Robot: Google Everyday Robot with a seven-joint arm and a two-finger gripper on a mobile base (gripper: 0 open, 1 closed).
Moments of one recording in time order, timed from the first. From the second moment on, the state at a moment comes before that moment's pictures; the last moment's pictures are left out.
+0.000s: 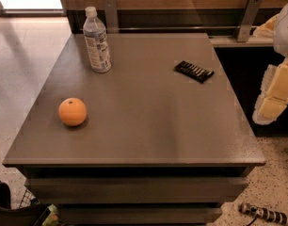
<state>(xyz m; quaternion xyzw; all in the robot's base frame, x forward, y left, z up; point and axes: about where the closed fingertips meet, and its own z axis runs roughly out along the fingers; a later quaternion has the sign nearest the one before) 0.438 -0.214 0.986 -0.60 0.78 -0.05 0.17</state>
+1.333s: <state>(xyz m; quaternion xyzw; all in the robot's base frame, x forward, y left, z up) 0.531 -0.266 0.985 -0.50 0.82 -0.06 0.29</state>
